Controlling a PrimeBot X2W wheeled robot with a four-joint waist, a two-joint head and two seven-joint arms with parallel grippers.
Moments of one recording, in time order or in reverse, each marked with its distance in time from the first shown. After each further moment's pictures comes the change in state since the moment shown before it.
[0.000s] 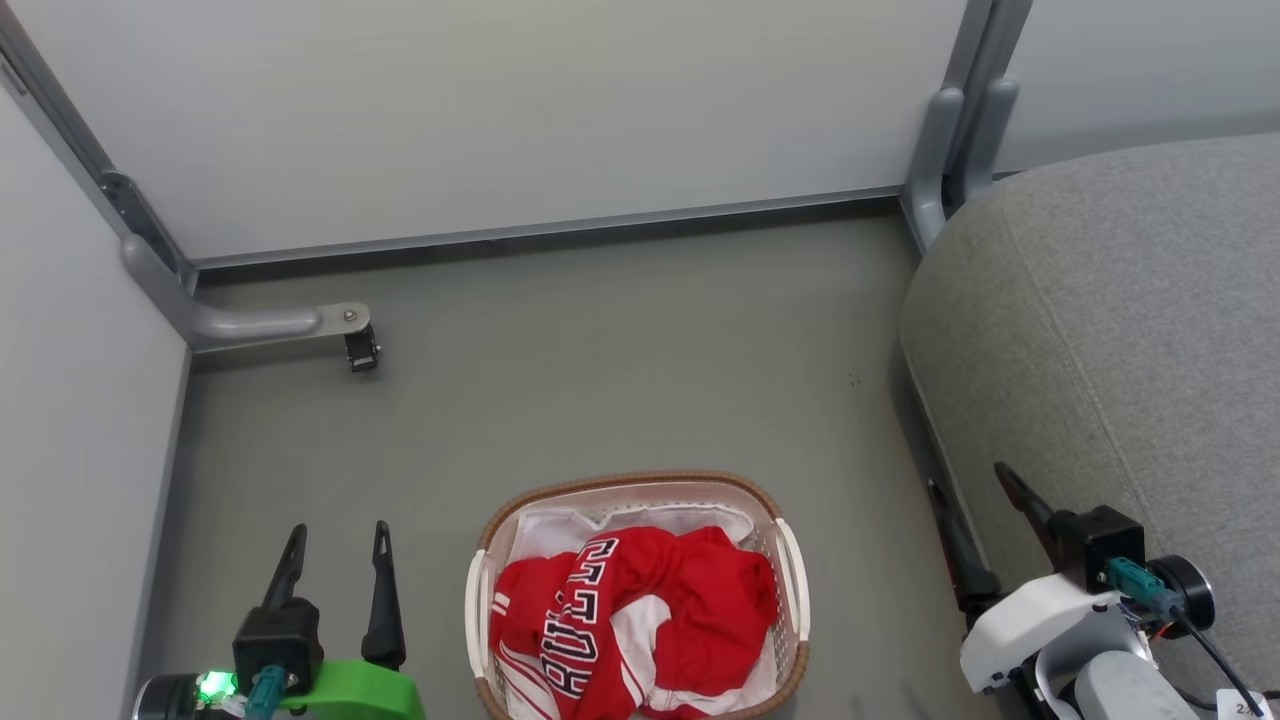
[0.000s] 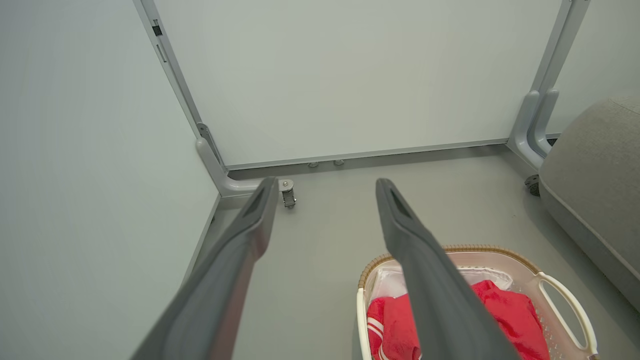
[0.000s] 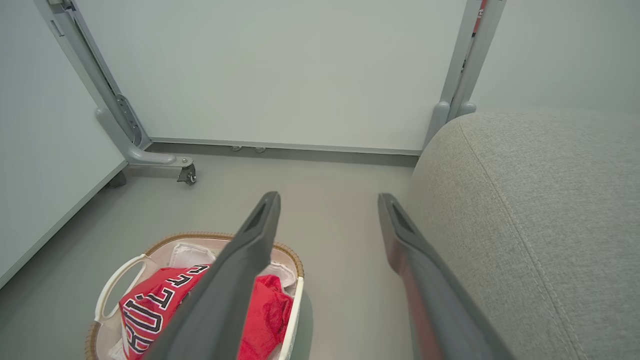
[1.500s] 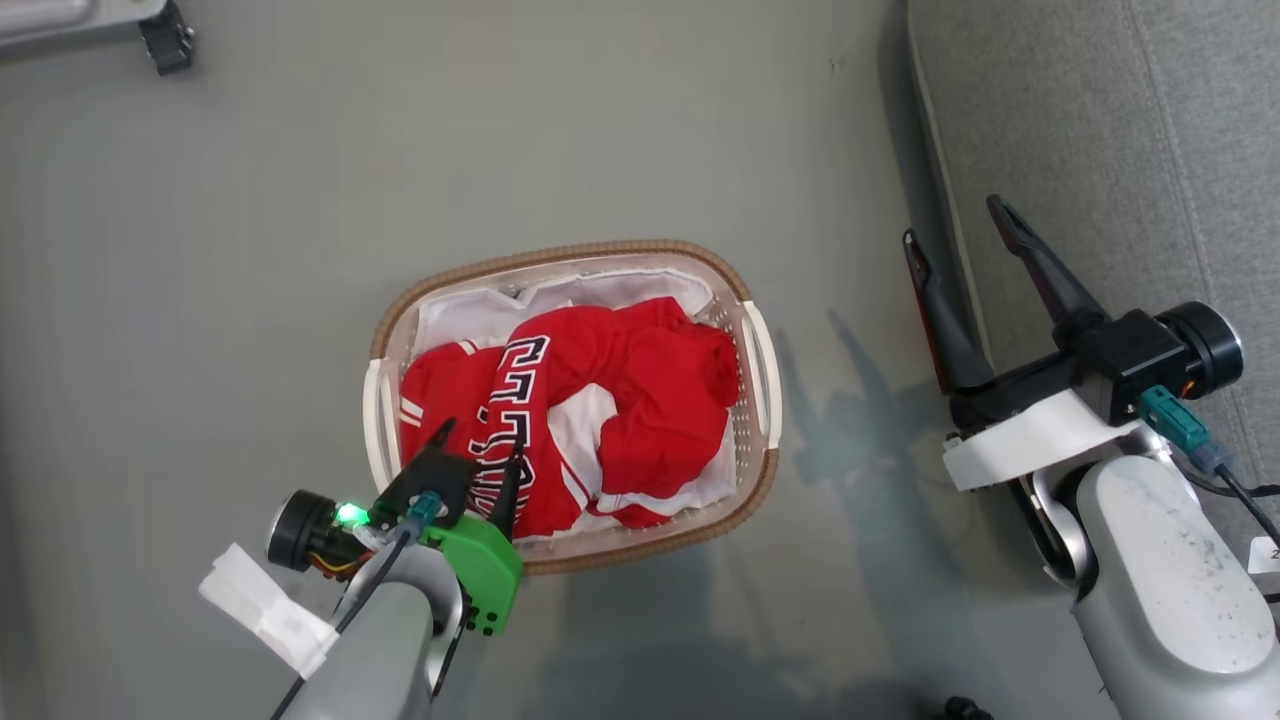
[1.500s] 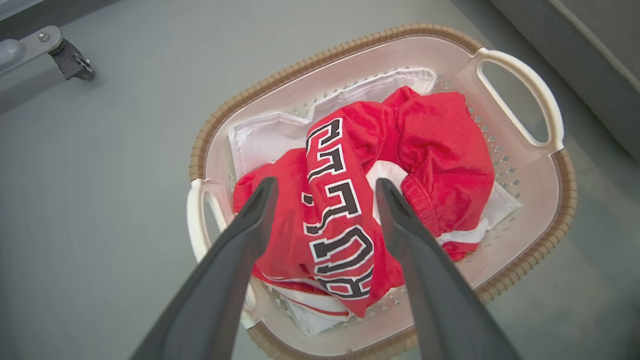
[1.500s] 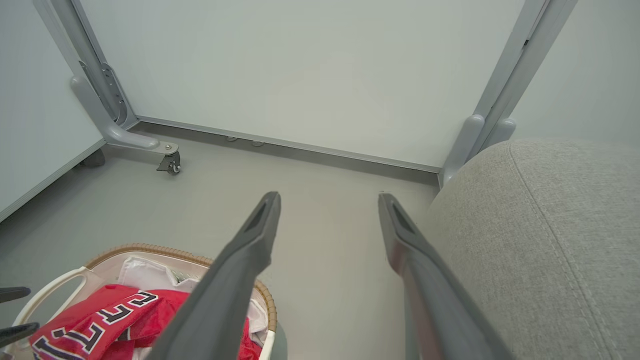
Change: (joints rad) left arm -0.469 -0.041 -0.275 0.584 0.049 -0.088 -0.019; right arm -0.258 -0.047 0.051 -0.245 -0.073 0.000 -0.017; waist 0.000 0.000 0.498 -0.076
